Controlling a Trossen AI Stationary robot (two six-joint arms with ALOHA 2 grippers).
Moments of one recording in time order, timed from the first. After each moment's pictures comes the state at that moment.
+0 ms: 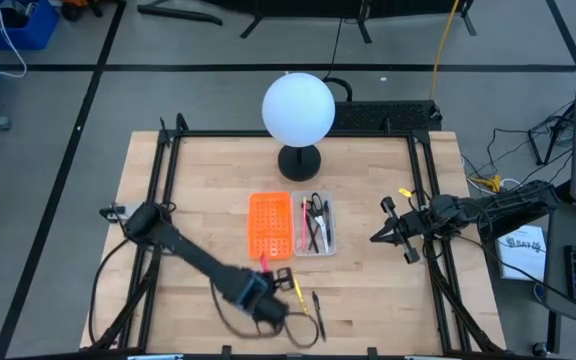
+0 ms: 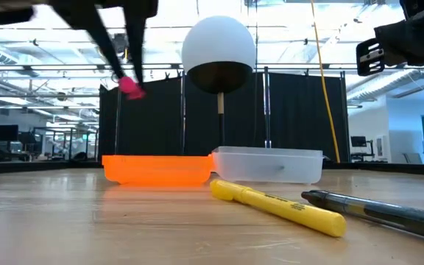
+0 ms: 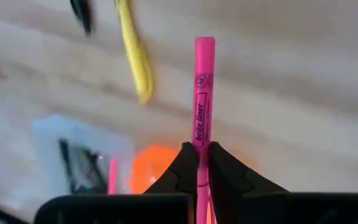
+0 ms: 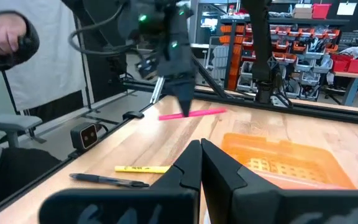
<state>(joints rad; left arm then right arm) -0.54 2.08 1.76 -1.14 -0.34 0.82 0.19 0.31 0.07 0.21 -0.15 -0.04</state>
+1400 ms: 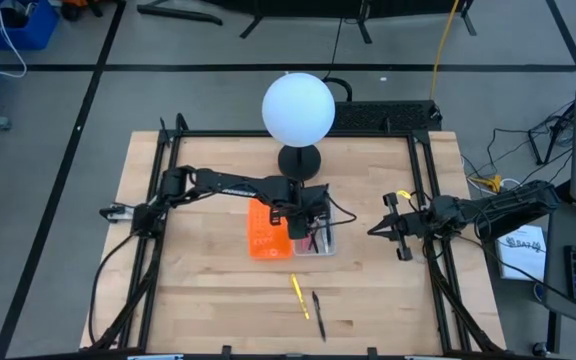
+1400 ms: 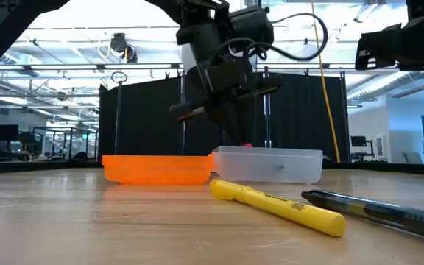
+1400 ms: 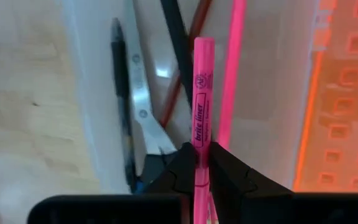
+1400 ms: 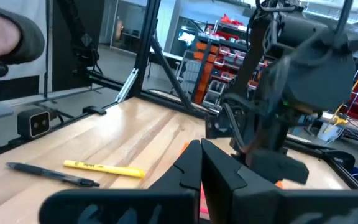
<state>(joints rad) 0.05 2.17 1.76 -0.78 0.03 1.62 0.19 0.32 0.02 0.34 -0.05 -0.25</state>
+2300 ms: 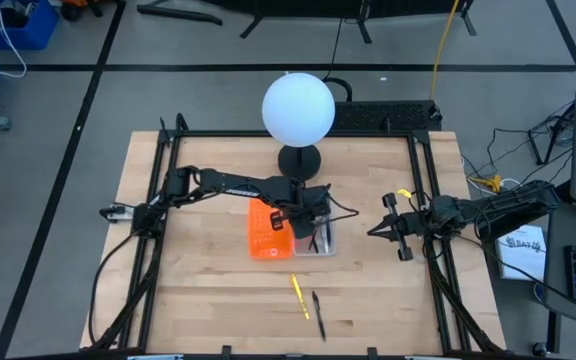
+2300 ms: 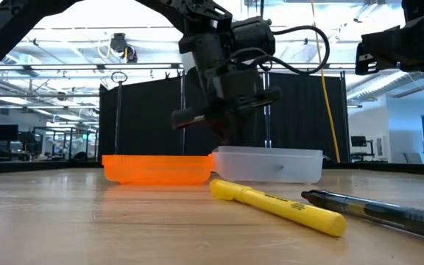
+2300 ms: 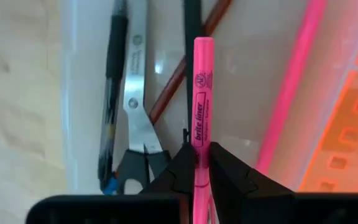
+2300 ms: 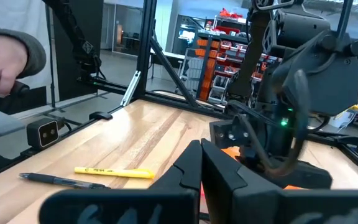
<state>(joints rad) 0.06 2.21 1.76 -0.77 0.03 1.42 0.19 0.32 0.02 0.33 -0.05 -0.16</state>
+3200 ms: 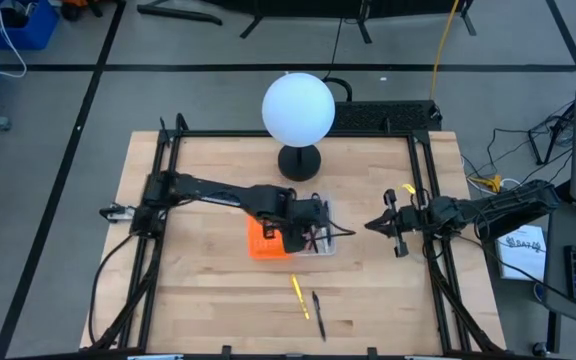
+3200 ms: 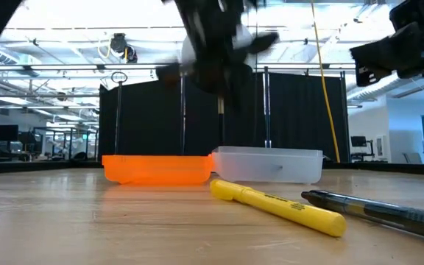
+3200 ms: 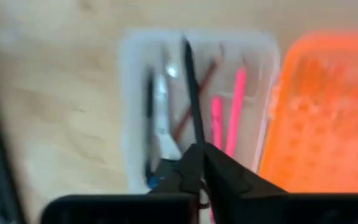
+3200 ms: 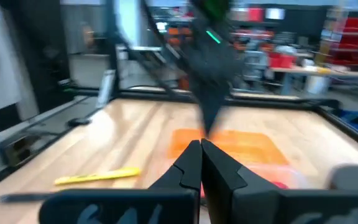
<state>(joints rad) -0.06 2.05 1.76 -0.85 -0.04 1.42 0.19 0.32 0.02 0.30 0.08 -0.03</state>
